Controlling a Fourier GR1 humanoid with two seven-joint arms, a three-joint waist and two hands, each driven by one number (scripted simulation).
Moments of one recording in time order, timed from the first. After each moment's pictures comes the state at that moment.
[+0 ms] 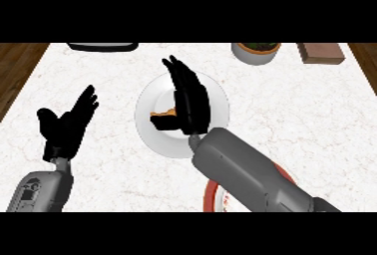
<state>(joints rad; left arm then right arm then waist) -0.21 0.21 0.06 -1.37 0.04 0.01 0.16 -0.89 0.00 0.75 -0.93 0.41 -0.87 0.40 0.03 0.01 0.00</state>
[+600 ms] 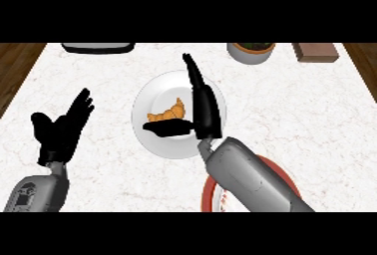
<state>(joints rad) -0.18 0.22 0.08 -1.38 0.04 0.00 0.15 -0.72 0.00 0.58 -1.16 0.04 -0.75 0.19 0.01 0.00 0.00</state>
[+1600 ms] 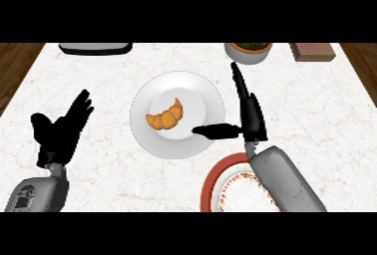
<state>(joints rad) -0.17 0.20 0.10 -1.40 0.01 -0.01 0.17 -0.48 -0.08 0.33 -1.20 0.07 -0.46 -0.08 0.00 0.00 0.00</state>
